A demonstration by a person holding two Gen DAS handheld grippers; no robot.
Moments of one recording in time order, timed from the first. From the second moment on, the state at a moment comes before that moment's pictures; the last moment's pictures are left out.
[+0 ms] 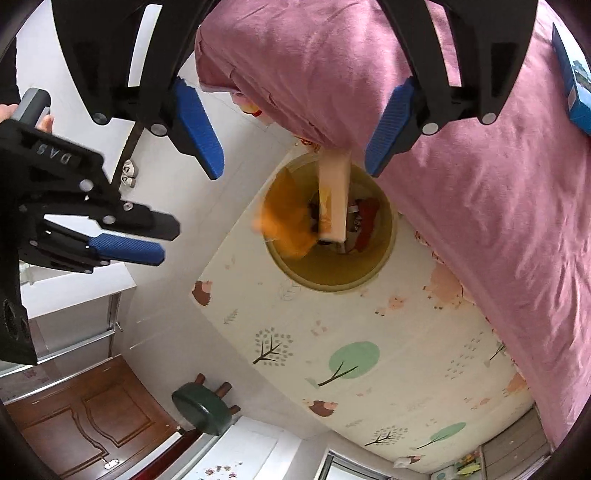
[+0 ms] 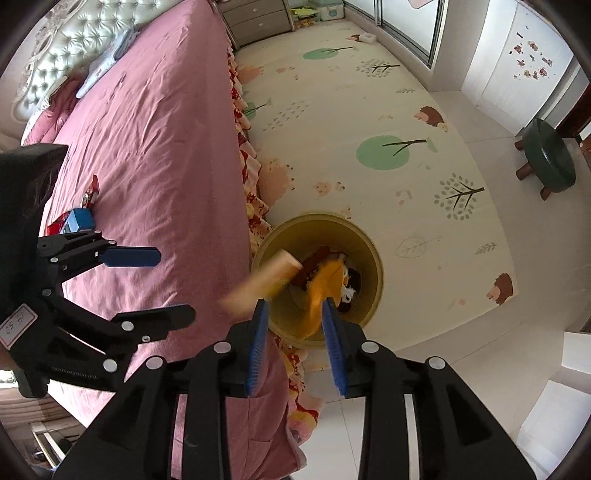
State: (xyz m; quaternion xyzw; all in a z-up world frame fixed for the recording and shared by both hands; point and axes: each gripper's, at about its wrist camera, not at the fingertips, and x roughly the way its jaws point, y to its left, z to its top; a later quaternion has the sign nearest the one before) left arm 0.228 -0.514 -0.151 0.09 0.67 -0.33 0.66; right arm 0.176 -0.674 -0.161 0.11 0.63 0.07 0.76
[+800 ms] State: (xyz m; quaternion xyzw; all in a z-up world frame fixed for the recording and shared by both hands) left arm 0.183 -0.408 -0.110 0.06 0.65 -0.28 0.71; right arm 0.169 -0.569 -0.111 0.07 0.61 0.15 0.77
